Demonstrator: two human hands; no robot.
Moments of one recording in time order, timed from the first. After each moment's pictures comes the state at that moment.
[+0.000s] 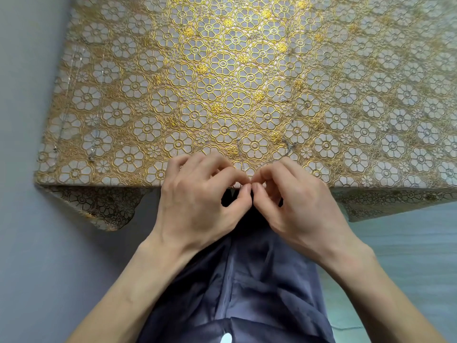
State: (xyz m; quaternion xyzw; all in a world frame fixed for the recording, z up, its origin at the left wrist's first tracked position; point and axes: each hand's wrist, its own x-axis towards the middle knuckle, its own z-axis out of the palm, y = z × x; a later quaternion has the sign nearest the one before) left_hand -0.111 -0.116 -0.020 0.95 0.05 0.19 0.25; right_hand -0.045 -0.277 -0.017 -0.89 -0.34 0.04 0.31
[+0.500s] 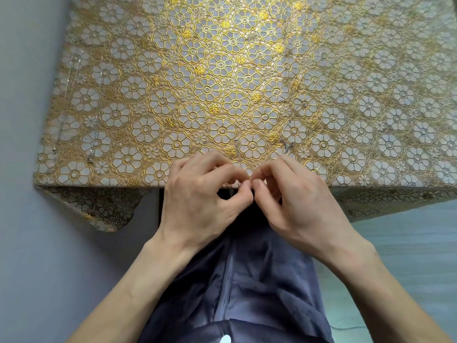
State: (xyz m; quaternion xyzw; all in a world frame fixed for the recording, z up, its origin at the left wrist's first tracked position) left_hand -0.106 -0.119 -0.026 0.93 0.07 0.18 0.32; right_hand -0.041 -0.279 -0.014 -0.88 -0.34 0.06 0.31
